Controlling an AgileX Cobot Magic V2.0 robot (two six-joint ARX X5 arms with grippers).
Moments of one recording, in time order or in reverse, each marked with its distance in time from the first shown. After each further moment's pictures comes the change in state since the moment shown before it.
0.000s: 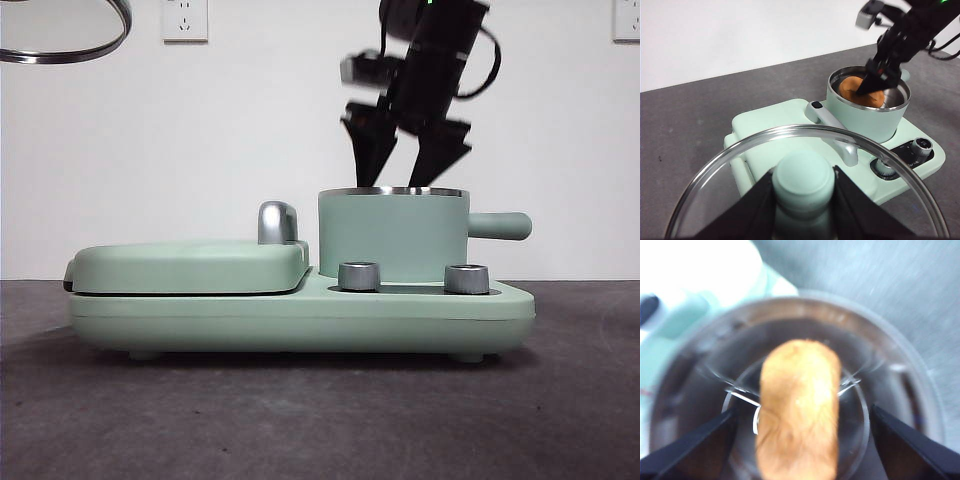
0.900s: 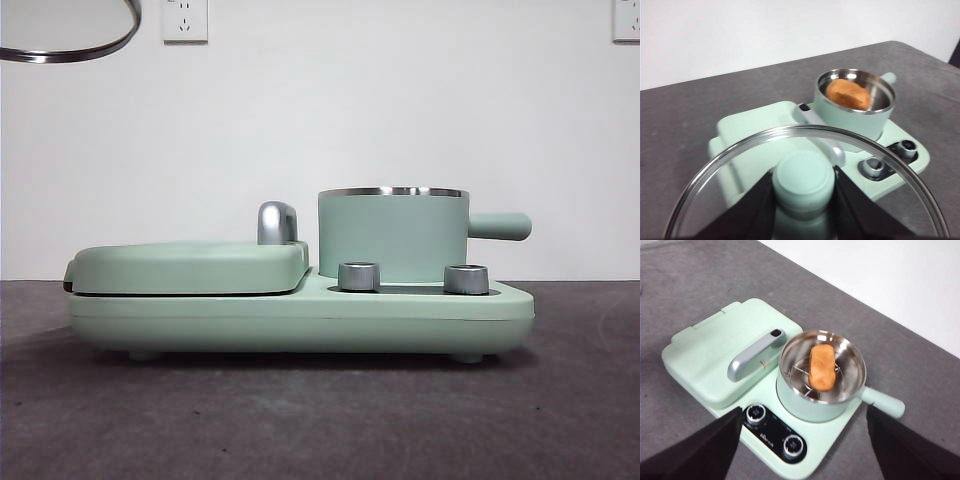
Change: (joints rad) left arm -0.014 0.018 0.000 0.021 0.043 -0.019; right arm 0.216 -1.054 -0.596 0.066 0.172 0.058
